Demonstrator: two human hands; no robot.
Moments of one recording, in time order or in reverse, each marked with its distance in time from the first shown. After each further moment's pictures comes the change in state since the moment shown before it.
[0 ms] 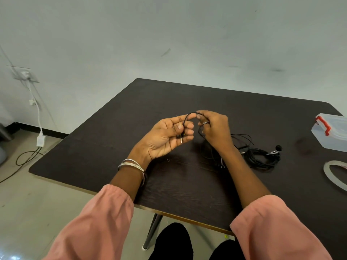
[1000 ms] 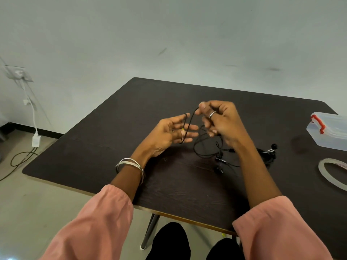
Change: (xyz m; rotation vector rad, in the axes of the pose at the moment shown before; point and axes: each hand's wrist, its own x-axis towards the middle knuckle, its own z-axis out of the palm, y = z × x) left_hand 0.013 -0.014 -0.005 0.463 0.168 0.056; right_hand 0.002 -0.026 -0.049 0.666 -0.215 0.247
